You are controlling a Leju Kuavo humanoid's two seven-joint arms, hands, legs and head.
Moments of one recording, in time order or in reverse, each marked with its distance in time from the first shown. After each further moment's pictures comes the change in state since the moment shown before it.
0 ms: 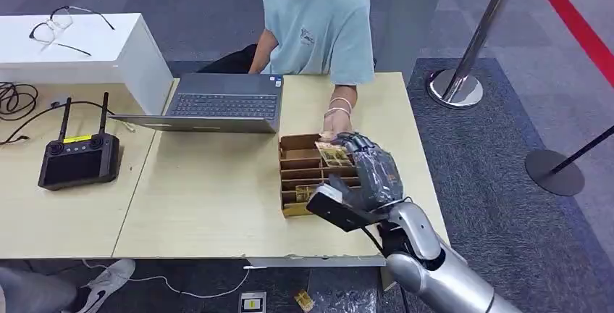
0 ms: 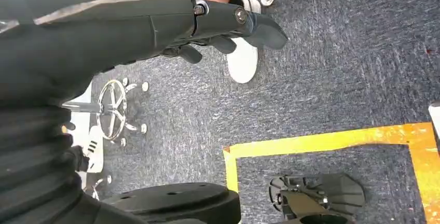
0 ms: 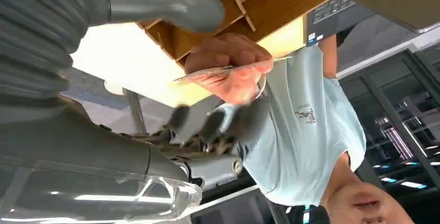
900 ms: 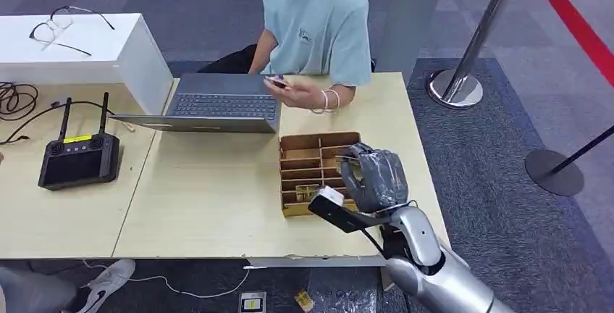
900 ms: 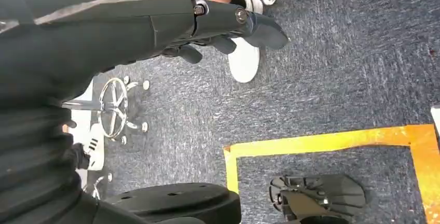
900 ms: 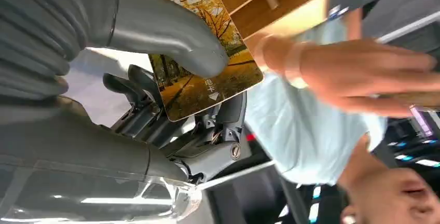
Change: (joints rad) left arm 0.000 0.000 -0.002 0.000 0.010 0.007 0.001; right arm 0.030 -0.001 -0.027 0.023 0.148 -0.056 0.058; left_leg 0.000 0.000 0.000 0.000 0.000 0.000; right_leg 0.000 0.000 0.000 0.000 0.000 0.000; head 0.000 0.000
